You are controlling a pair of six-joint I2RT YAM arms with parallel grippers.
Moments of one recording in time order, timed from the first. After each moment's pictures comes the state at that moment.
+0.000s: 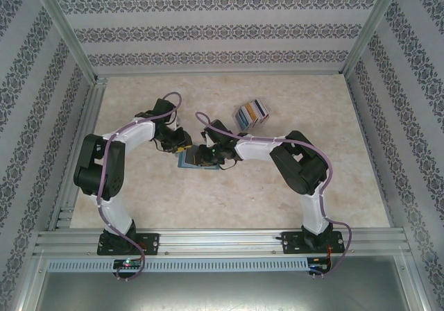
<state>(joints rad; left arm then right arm) -0.23 1.80 1.17 -0.61 0.43 -0.61 0.75 2.03 1.23 -0.16 -0.41 0.75</state>
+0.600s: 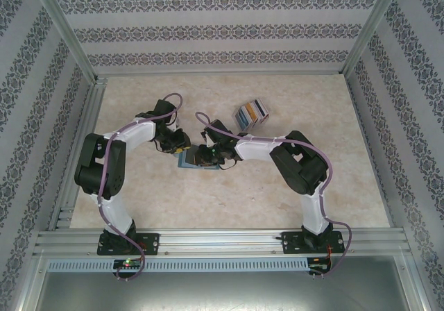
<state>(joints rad) -0.23 1.81 1.17 -0.62 0.38 -0.58 0.75 2.03 1.23 -0.16 -0.41 0.75</state>
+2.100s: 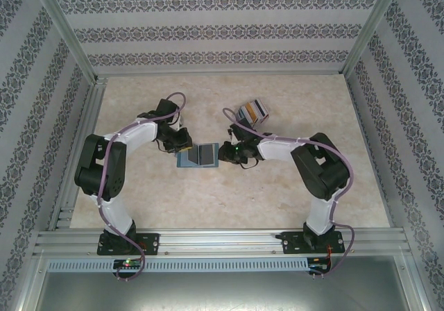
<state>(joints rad) -0.27 1.80 1.18 -0.61 0.41 -0.56 0.61 1.88 1.02 -0.16 -0.37 0.75</state>
